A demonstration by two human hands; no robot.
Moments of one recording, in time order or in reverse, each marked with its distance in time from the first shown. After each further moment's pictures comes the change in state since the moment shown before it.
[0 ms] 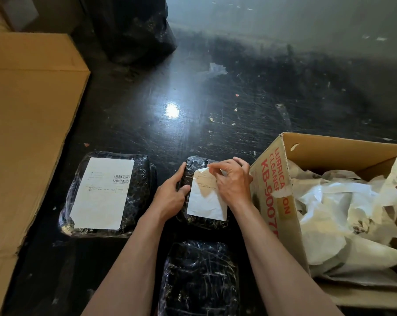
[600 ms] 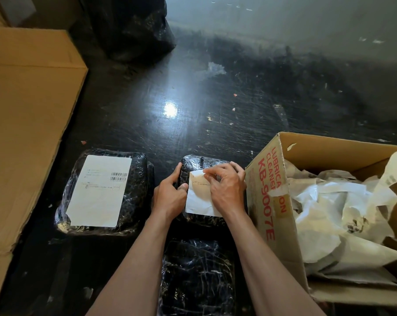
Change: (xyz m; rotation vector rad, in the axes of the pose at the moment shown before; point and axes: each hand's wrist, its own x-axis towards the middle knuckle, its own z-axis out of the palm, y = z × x) left_hand -0.009 0.011 0.016 0.020 0.225 -0.083; right_hand -0.024 -0.008 0.005 0.075 0.034 0.003
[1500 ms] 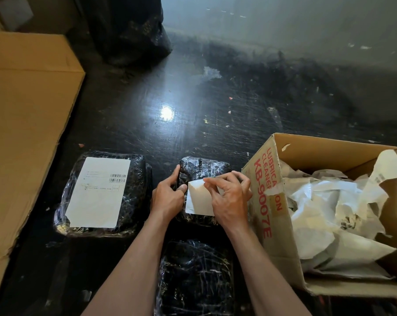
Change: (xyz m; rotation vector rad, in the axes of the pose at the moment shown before) left_hand -0.001 0.000 -0.002 -0.073 -0.011 0.003; right_hand -0.031 0.003 -0.012 -0.111 0.135 -0.132
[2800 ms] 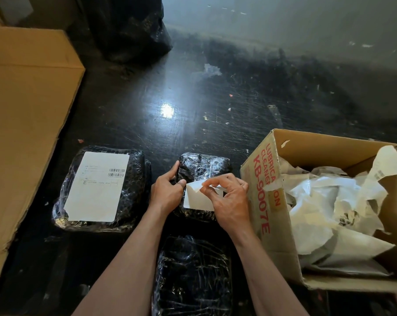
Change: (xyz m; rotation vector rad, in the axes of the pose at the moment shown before) left_hand 0.009 -0.007 0.004 -0.014 -0.002 -0.003; right_hand -0.014 -0.020 -0.029 0.260 -0.221 0.175
